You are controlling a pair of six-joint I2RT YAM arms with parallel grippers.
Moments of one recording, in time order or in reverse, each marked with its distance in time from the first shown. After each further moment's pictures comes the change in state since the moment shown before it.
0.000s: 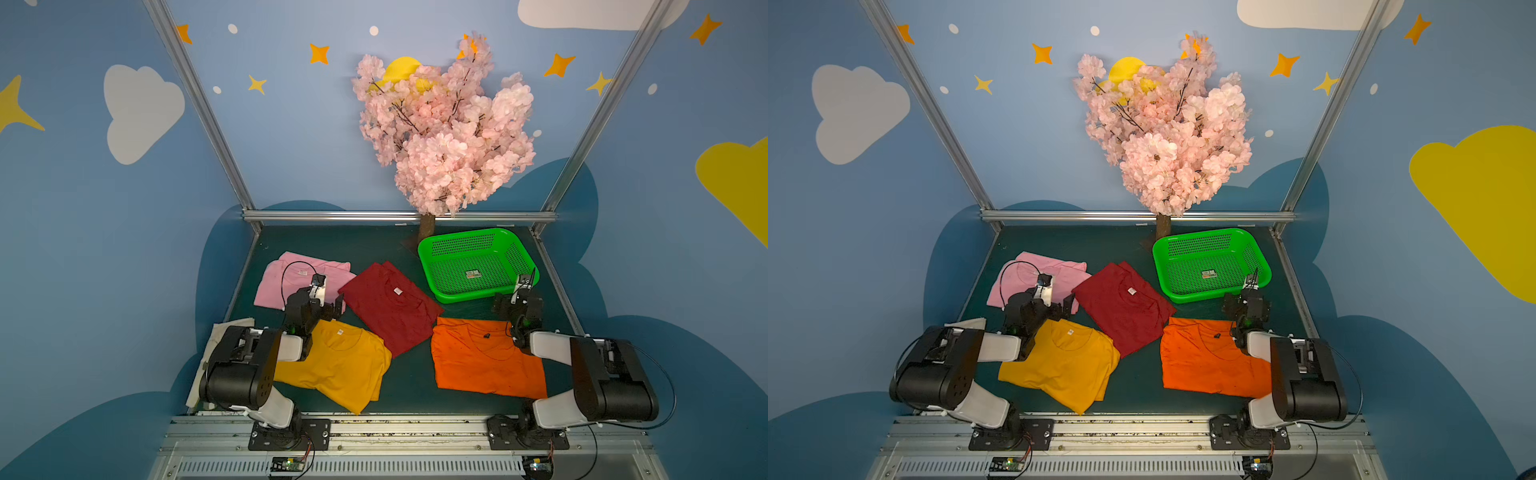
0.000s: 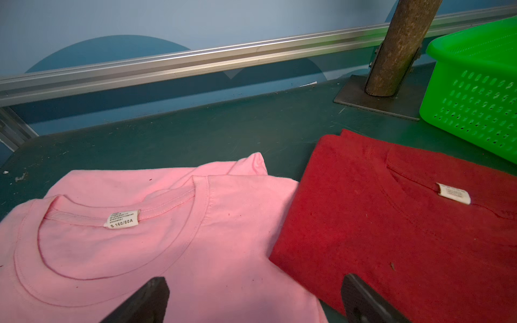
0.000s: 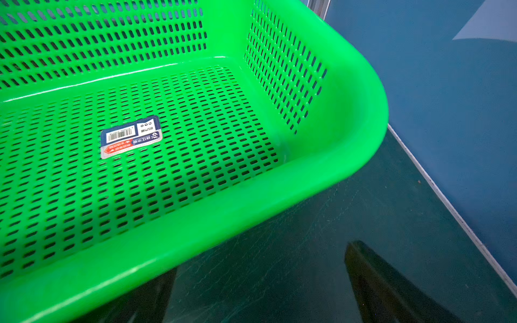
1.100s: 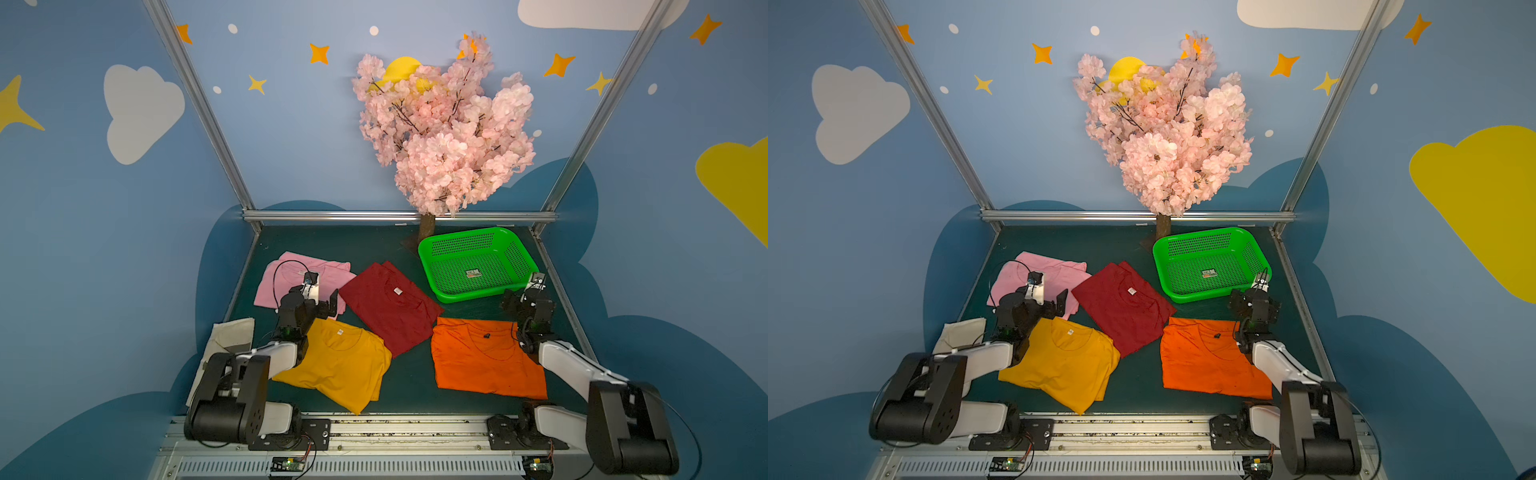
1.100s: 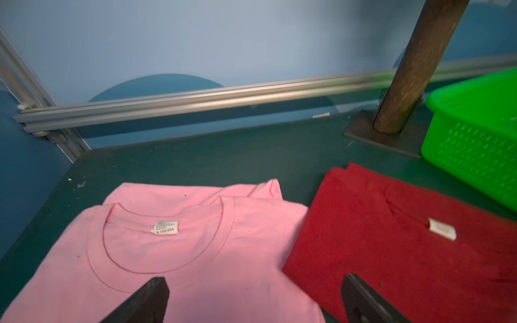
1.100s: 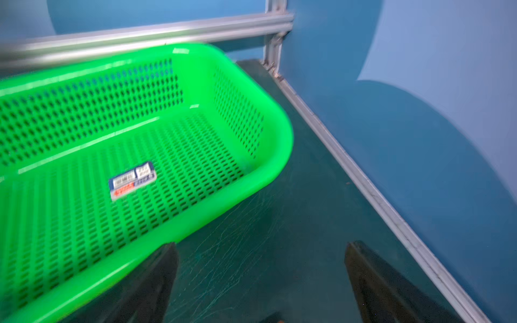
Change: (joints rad) left arm 0.011 -0.316 0.023 -0.253 -0.075 -0.091; right arm 0.006 -0.398 0.029 -0.319 0.169 0.122
